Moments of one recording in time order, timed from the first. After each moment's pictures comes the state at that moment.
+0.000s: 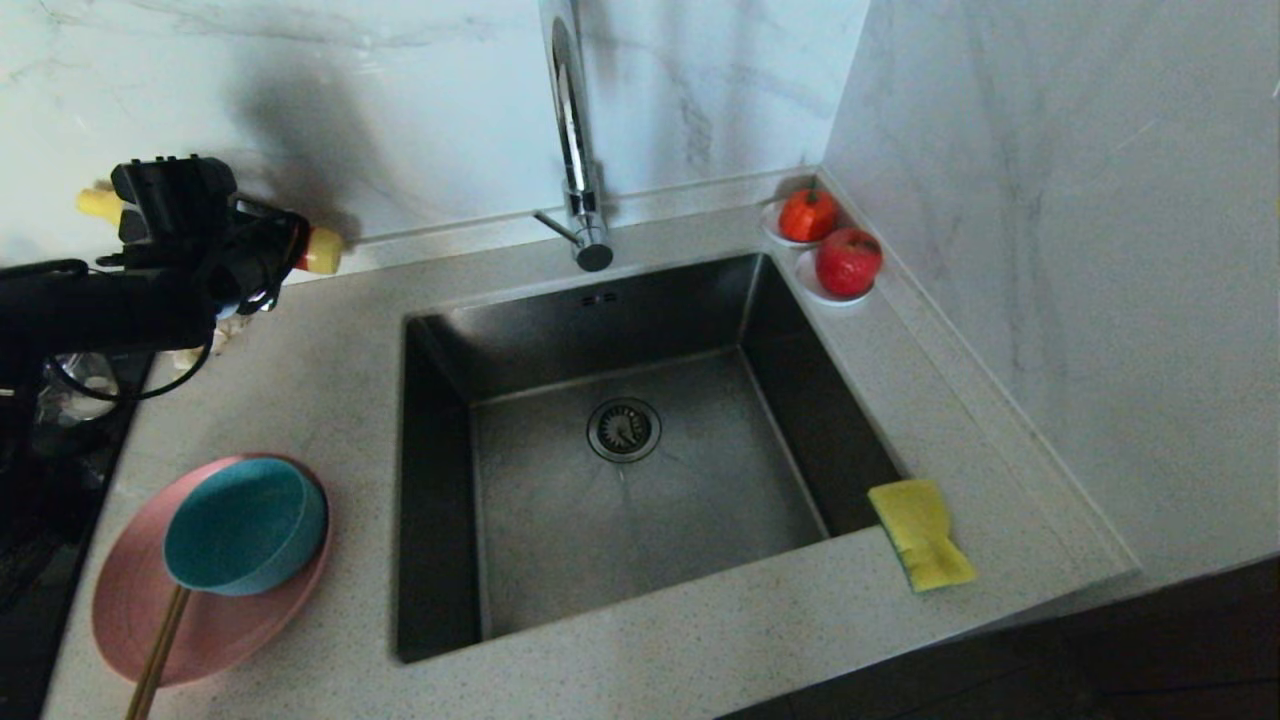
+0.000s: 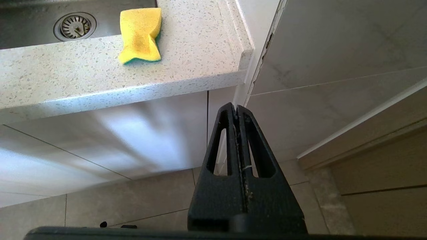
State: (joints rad) left arm 0.17 2.23 -1.90 -0.34 0.17 -1.04; right arm 0.00 0.00 0.00 0.00 -0.01 0.00
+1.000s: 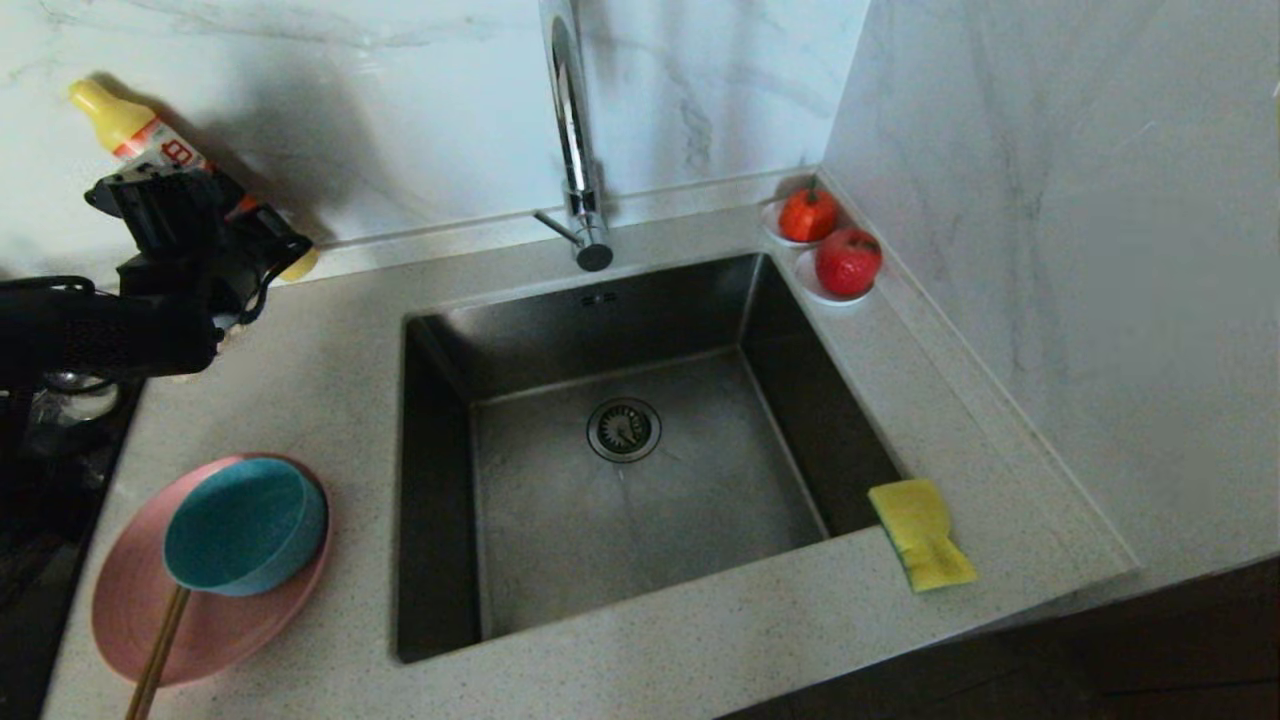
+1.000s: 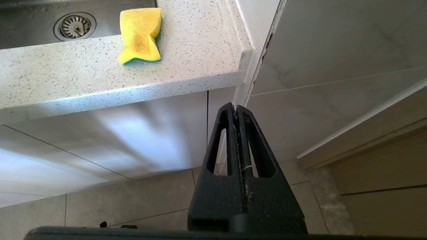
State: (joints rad) left arm 0.18 2.22 -1.76 -0.60 0.23 -0.36; right arm 0.00 0.00 0.00 0.00 -0.01 0.00
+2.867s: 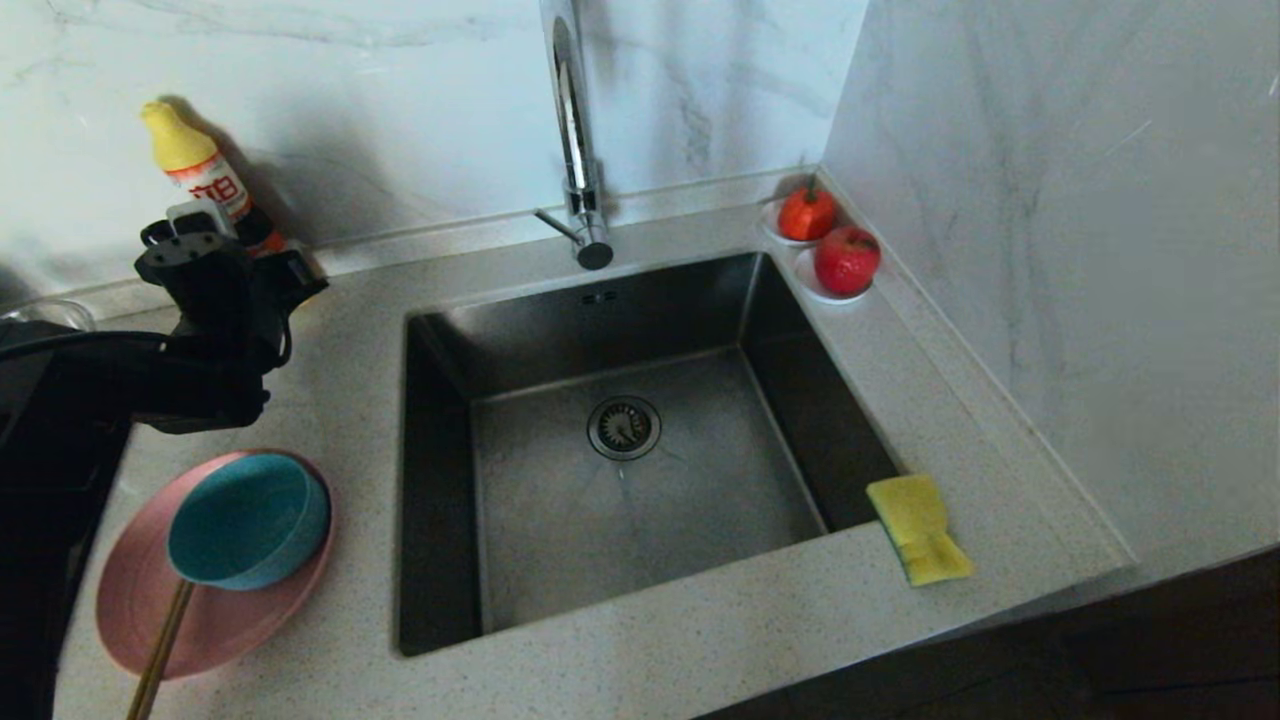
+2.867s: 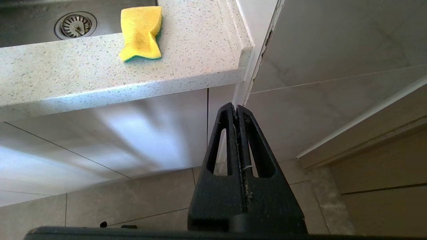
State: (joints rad) left arm 0.20 2.39 -1.75 -0.94 0.22 -0.07; right arm 0.00 0.00 0.00 0.00 -0.01 0.00
